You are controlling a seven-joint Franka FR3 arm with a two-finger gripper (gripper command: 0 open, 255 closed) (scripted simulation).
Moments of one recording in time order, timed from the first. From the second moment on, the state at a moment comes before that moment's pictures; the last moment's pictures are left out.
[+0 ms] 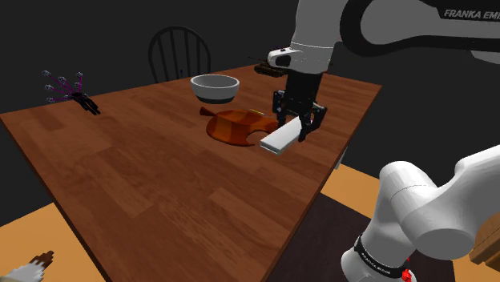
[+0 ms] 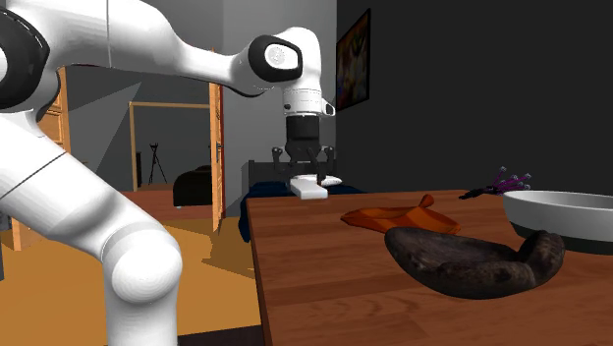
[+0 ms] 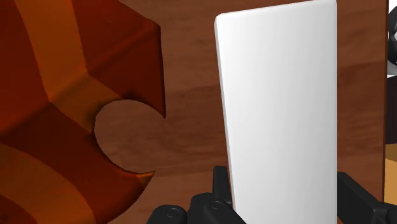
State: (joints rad) arm 0.44 -0.74 -0.13 -2.33 -0.10 1.61 -1.07
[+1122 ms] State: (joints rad) arm 0.45 -0.66 -0.13 -2.06 -0.09 1.42 -1.08
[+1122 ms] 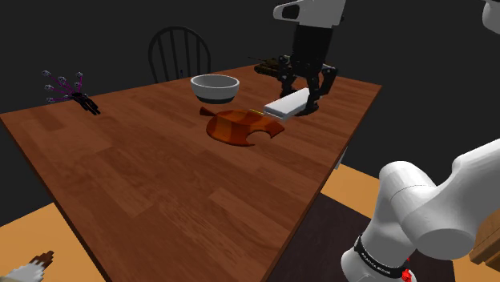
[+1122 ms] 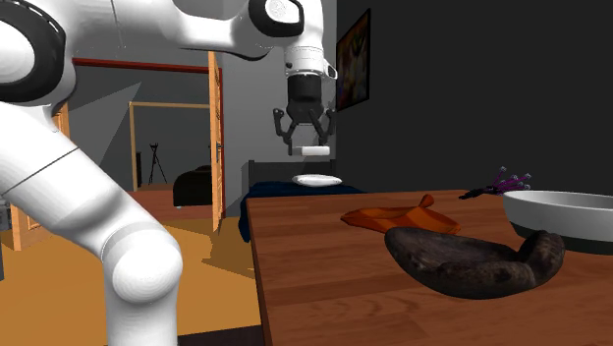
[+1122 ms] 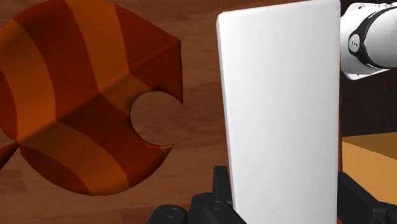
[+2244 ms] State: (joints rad) arm 0.40 -0.47 -0.51 -1.85 -0.22 1.45 -1.51
